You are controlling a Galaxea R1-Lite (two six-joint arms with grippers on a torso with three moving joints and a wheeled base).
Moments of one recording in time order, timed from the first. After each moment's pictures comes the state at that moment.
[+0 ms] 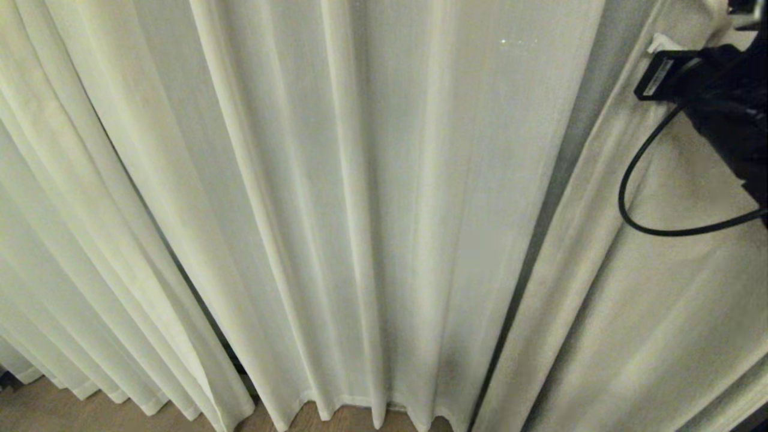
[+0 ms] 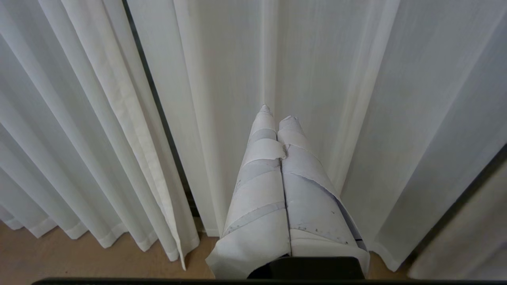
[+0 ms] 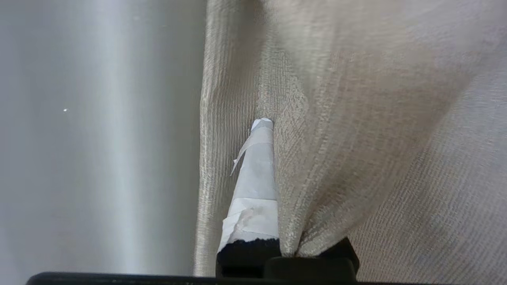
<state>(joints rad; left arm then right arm) 0.00 0.00 0.00 -0.01 0.02 0.01 0.16 1.69 -1.17 -1.00 -0.21 -0.16</state>
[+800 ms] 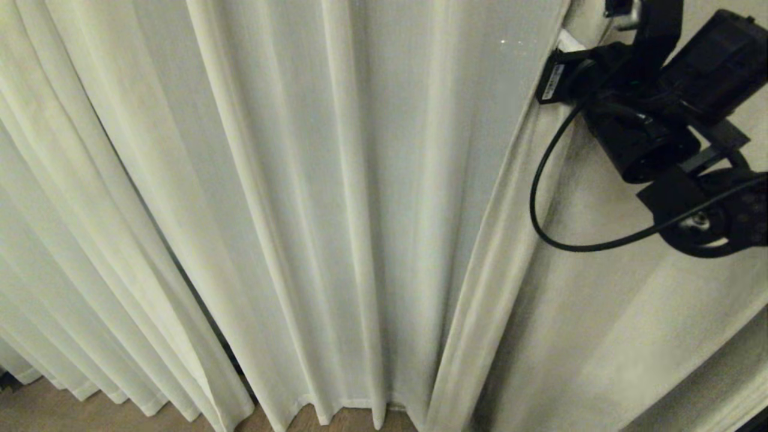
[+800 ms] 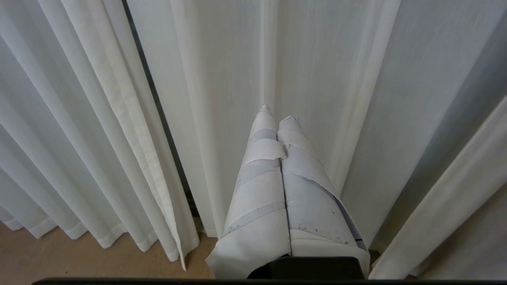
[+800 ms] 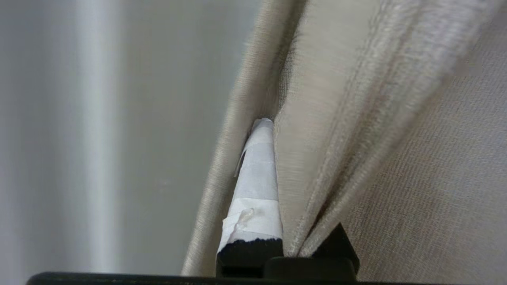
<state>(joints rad) 0.00 0.00 0.00 -0.01 0.02 0.01 0.46 1.83 -1.28 -1.07 -0.31 -0.32</state>
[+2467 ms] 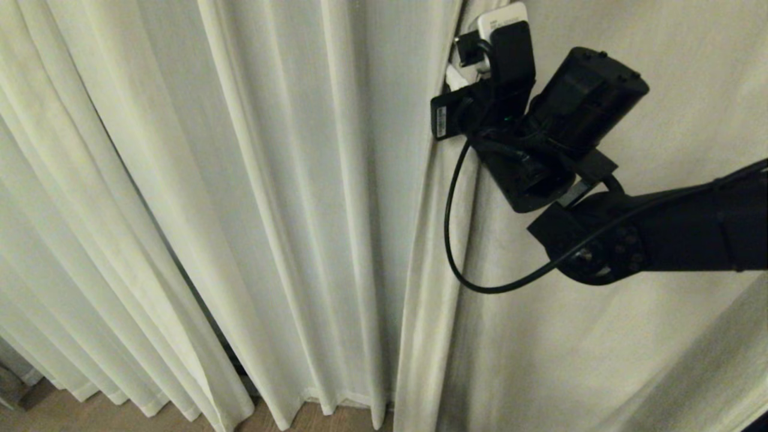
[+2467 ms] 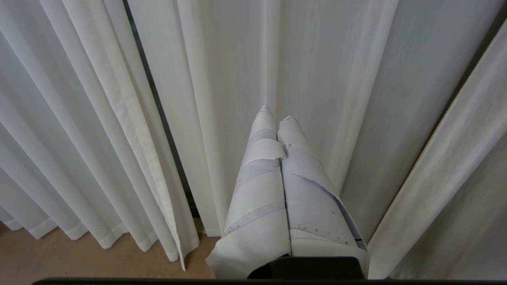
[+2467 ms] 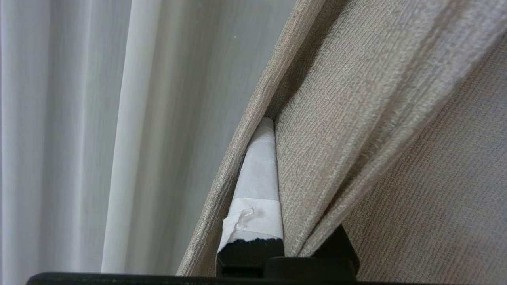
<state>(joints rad) 0.00 0.00 0.00 -0.01 0.02 0.01 0.69 2.03 -1.41 -1.05 -0.31 -0.44</state>
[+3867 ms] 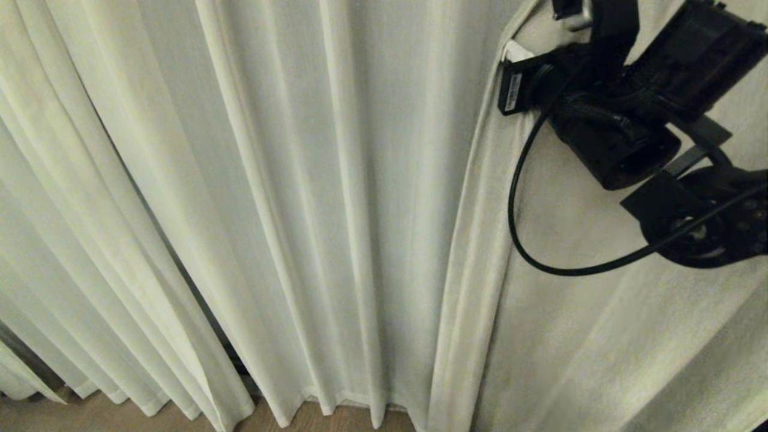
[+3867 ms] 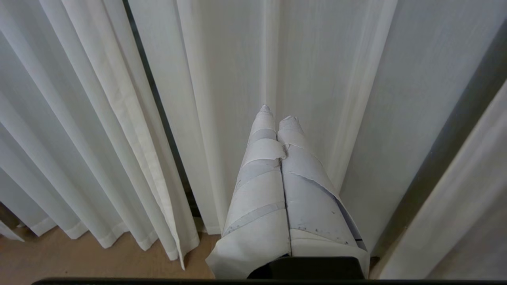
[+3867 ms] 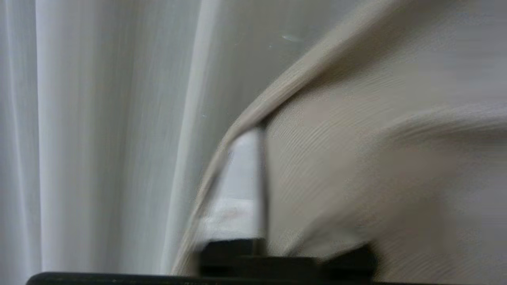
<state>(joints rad) 0.00 0.00 0.00 -0.01 0.02 0.01 0.56 1.80 -1.30 -0.99 -0.31 -0.40</state>
